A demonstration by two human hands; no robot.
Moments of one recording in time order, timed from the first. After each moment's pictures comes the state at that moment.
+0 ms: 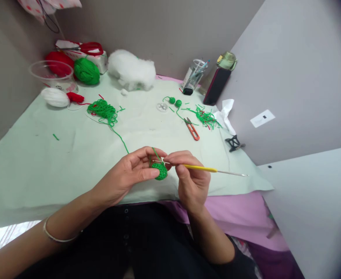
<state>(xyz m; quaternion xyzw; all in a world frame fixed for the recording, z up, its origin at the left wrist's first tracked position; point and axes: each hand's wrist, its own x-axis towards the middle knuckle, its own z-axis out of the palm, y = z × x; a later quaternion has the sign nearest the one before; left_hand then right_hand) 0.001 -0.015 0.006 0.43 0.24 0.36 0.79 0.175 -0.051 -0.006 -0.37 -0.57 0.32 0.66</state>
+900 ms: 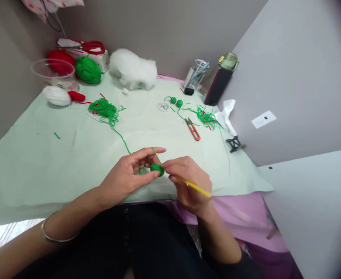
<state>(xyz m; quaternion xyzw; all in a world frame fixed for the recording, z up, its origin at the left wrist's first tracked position) -0.001 -0.014 0.007 0.55 0.35 0.35 0.67 0.196 -0.055 0.002 -0.37 -0.79 0.12 0.48</state>
